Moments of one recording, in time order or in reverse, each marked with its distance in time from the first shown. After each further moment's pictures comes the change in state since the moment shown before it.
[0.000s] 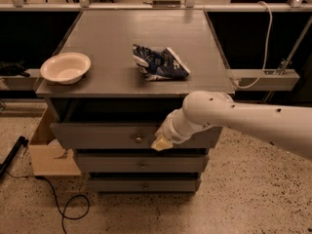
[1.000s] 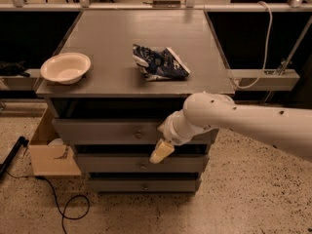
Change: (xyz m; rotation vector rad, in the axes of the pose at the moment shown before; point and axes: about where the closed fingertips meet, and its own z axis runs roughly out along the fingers) arm 0.001 0.007 -0.003 -0.002 0.000 0.000
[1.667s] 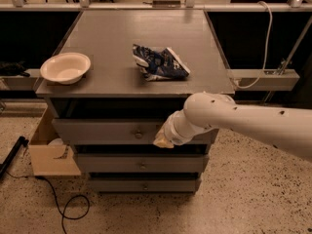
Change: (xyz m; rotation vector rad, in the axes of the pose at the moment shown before) arm 0.000 0.000 0.000 0.000 0.000 0.000
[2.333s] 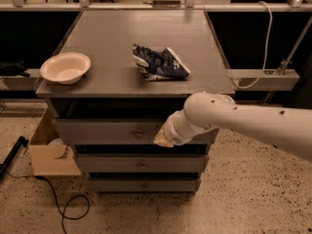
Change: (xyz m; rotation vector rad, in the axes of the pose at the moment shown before) arm 0.000 0.000 0.000 0.000 0.000 0.000
